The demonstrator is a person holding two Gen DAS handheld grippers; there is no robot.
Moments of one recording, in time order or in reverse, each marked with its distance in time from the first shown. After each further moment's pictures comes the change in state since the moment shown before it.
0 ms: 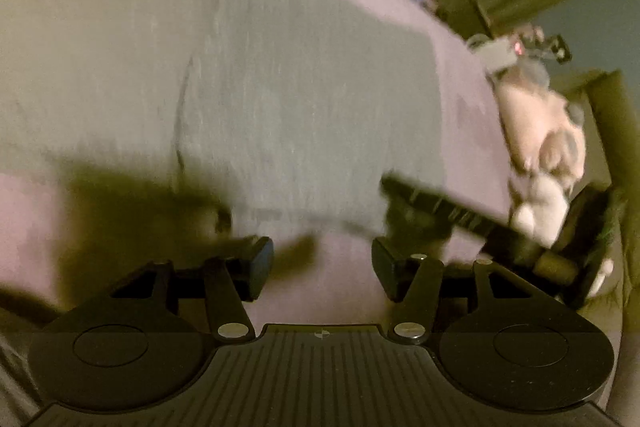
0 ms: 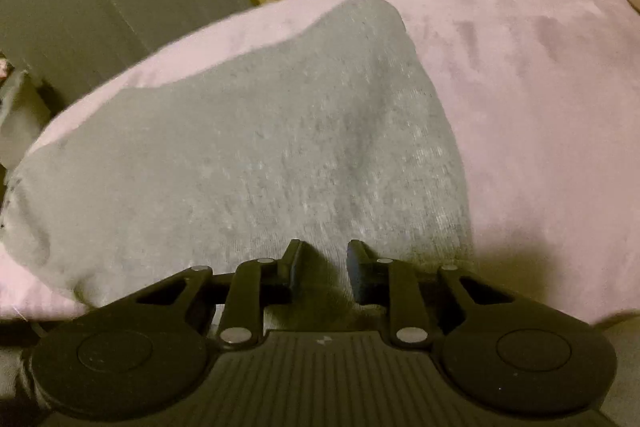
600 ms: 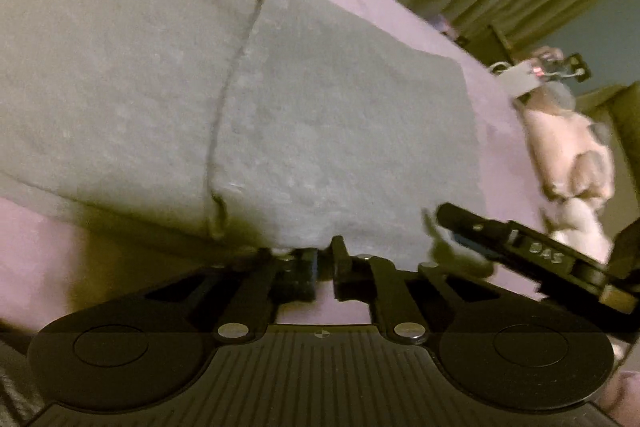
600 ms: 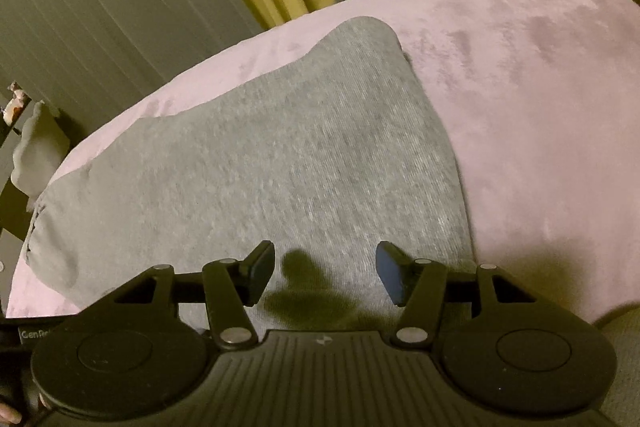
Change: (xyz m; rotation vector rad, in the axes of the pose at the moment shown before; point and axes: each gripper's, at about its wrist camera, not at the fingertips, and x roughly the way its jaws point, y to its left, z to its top) left arm 0.006 0.005 0.009 0.025 -0.140 0.105; right arm -0.009 -0.003 -0.013 0.065 -0.048 0.064
